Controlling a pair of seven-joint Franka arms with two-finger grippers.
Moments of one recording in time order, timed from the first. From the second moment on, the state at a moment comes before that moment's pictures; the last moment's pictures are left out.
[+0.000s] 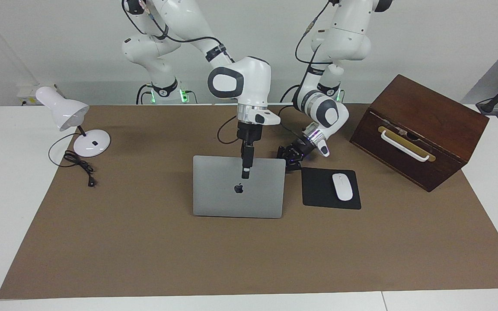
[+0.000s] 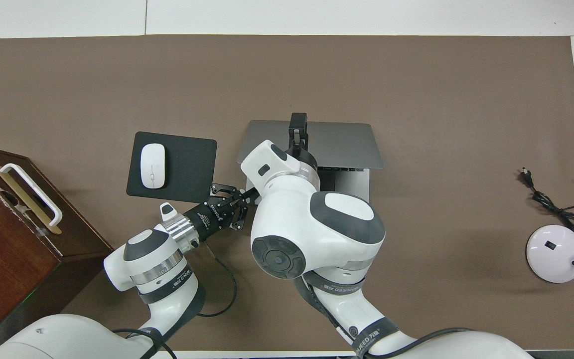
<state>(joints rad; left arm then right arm) -0.37 0.22 -0.10 -2.42 -2.34 2.40 -0.21 0.57 0.28 0.08 -1.84 -0.89 2.43 -0.28</state>
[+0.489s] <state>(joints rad) -0.37 0.22 -0.10 -2.42 -2.34 2.40 -0.21 0.57 0.26 0.08 -1.83 -0.89 2.43 -0.28</state>
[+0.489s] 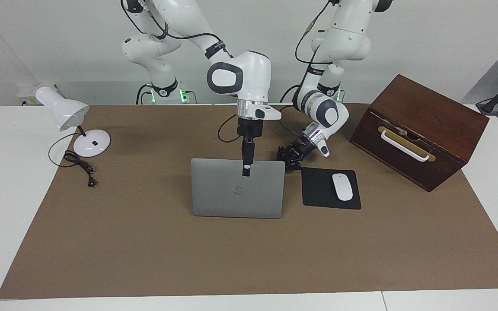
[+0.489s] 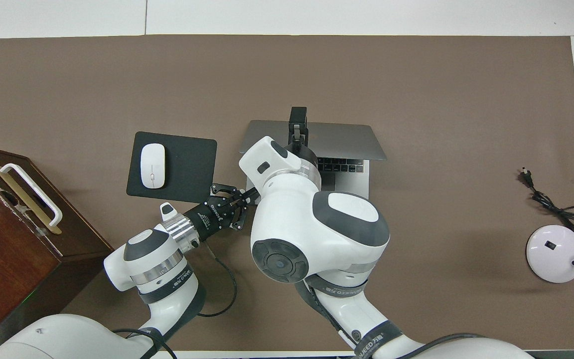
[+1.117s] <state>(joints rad) -0.37 0.22 -0.10 -2.42 -2.34 2.40 -0.21 0.57 0.26 0.08 -1.81 -0.94 2.43 -0.28</state>
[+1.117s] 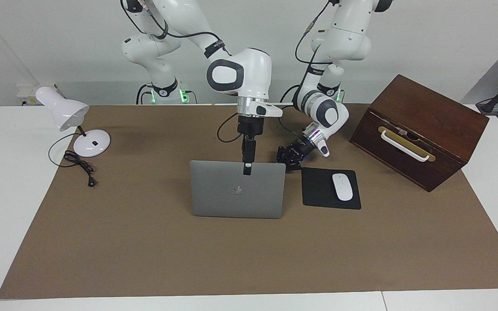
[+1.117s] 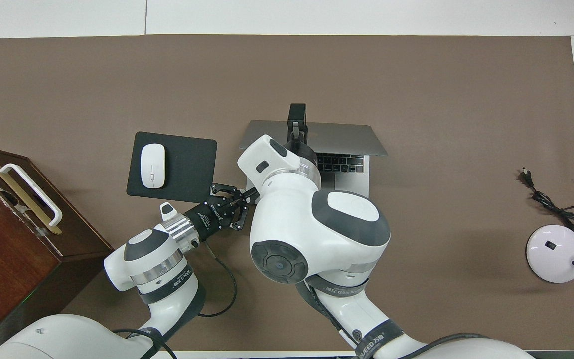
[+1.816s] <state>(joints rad) -0.37 0.22 -0.10 -2.42 -2.34 2.40 -0.21 0.56 0.26 0.07 -1.78 -1.01 2.43 -0.25</state>
